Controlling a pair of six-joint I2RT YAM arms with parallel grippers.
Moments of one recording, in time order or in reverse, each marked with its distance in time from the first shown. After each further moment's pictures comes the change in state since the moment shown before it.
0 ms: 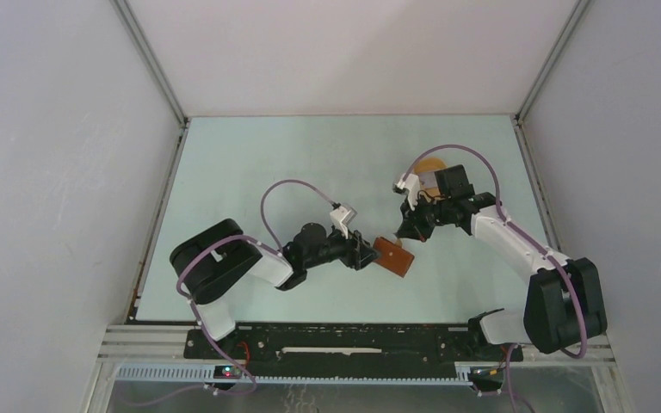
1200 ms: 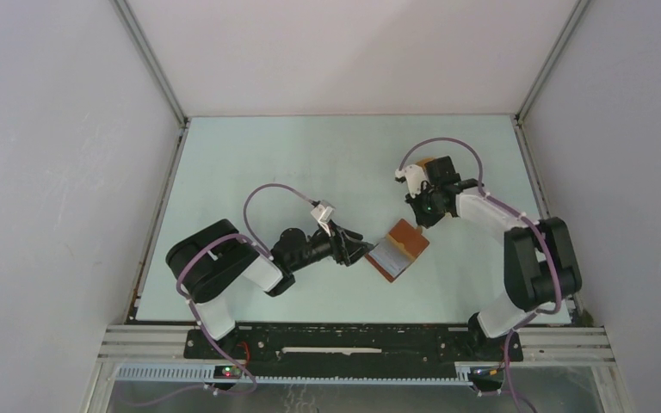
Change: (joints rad) left arm 0.065 -0.019 -0.145 0.345 0.024 -0.103; right arm -0.027 0.206 0.084 0.057 0.464 0.105
